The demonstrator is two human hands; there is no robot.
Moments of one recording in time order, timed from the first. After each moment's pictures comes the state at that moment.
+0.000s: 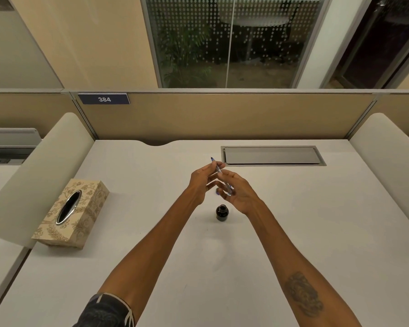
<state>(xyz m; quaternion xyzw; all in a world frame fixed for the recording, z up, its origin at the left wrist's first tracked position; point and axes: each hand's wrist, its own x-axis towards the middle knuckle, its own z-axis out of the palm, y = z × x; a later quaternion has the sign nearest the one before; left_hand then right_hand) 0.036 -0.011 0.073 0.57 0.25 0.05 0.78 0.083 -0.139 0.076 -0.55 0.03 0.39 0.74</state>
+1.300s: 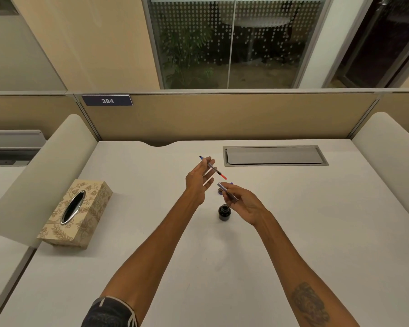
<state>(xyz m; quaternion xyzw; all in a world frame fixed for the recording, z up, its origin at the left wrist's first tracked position) 0.032 -0.006 0.067 0.46 0.30 0.14 0.82 0.073 -0.159 0.053 -0.46 0.09 0.43 0.78</state>
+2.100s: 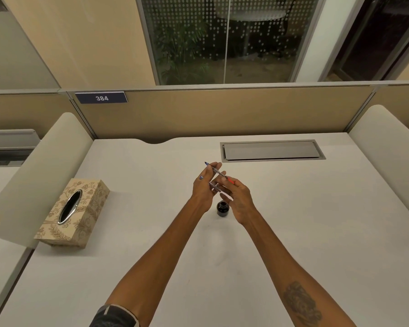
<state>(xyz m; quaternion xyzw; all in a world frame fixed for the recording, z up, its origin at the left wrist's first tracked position) 0.026 -0.031 0.044 0.44 0.26 0.11 0.85 0.053 -0.146 0.045 -0.57 0.03 0.30 0.76</state>
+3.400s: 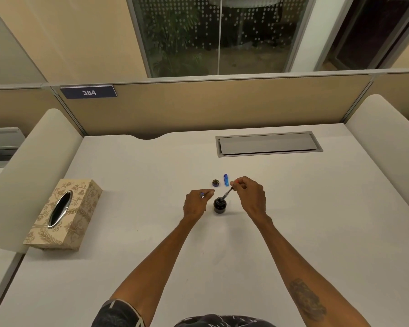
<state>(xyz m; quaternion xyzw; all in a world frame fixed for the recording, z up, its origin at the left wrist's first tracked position) 0.006 -0.015 -0.037 0.79 0.31 0.05 0.52 0.082 -0.177 0.017 -0.90 -0.09 0.08 0.43</state>
